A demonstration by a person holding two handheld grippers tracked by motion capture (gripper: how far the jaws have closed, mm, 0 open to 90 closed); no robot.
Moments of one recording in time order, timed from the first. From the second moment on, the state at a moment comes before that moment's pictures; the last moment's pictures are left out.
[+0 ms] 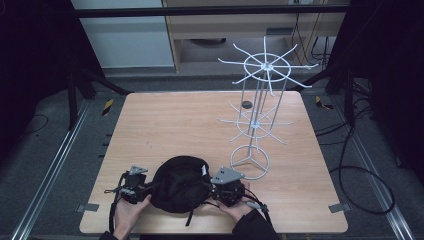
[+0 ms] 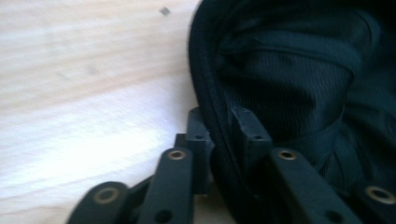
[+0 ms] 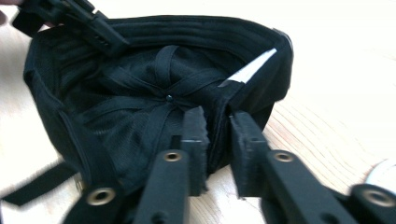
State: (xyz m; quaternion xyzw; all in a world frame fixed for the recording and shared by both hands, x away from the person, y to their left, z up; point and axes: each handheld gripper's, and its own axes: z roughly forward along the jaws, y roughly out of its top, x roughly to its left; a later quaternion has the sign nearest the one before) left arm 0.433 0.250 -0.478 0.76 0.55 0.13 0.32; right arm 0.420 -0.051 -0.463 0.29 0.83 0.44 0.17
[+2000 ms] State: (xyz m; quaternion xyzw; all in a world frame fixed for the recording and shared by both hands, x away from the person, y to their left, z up) left arm 0.430 0.264 -0.442 0.72 0.51 0.18 0.44; right arm 0.412 -0.046 -0.442 0.26 0.80 0.47 0.27
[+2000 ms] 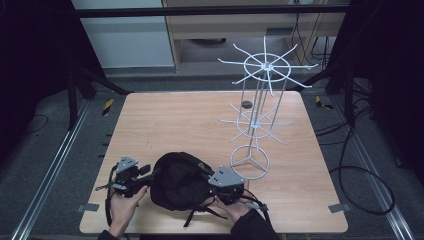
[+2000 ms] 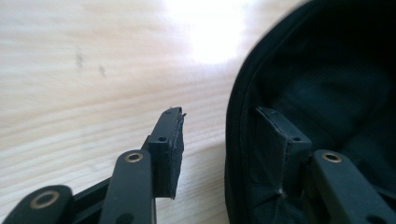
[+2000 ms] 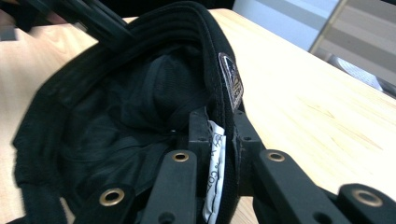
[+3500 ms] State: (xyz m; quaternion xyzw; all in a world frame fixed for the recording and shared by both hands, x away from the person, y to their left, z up) left arm 0.434 0.184 -0.414 0.70 0.50 0.12 0.50; right arm 0.400 -0.020 -0.449 0.17 0.83 0.48 0.23
